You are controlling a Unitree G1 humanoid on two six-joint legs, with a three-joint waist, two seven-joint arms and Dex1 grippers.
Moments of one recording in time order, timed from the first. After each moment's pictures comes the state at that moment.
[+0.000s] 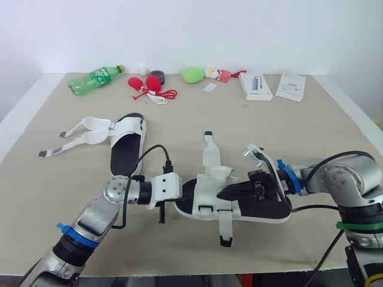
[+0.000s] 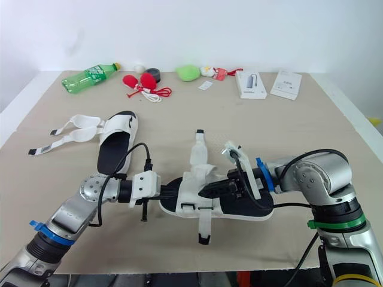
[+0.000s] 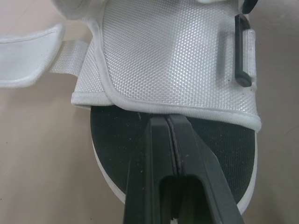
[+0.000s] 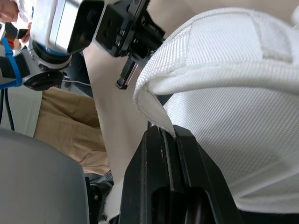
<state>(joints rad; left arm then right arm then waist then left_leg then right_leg) -0.34 0.54 -0.36 -0.21 -0.11 0.16 -1.03 -0.59 -0.80 0.07 -0.25 0.93 1.44 0.97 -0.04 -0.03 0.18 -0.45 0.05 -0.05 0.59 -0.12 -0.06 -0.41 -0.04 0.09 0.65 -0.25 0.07</state>
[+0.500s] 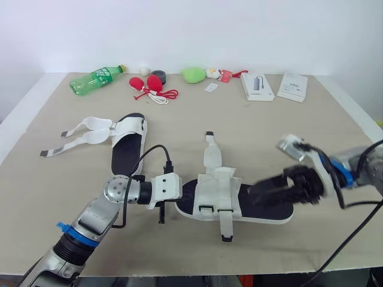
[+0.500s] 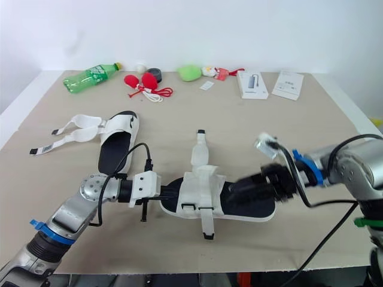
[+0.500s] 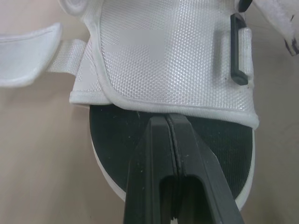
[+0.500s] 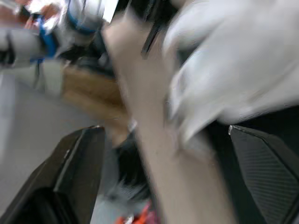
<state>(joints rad) -0.35 0.53 -0.36 -0.19 -0.11 0.15 -1.05 -0.47 -1.18 0.16 -0.30 0.97 1.38 1.36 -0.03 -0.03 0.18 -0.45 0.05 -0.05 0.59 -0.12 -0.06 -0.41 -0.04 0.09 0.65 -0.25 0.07</state>
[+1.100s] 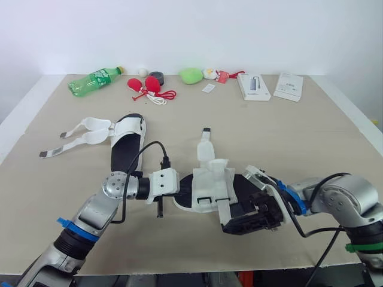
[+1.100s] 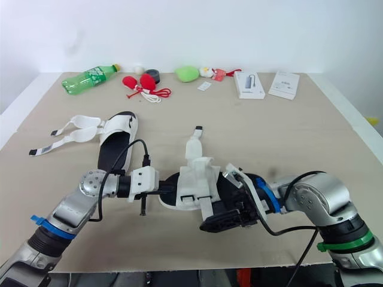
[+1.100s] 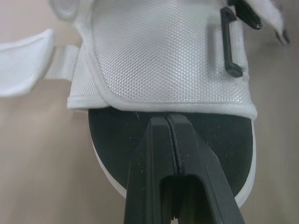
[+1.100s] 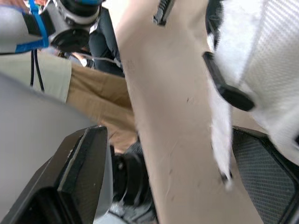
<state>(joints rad) -0.40 0.54 -0.34 -0.10 -0.09 0.09 -1.01 -0.45 -0.87 0.16 -0.28 0.92 1.30 1.10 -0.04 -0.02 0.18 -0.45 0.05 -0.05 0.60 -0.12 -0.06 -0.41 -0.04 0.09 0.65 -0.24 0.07</state>
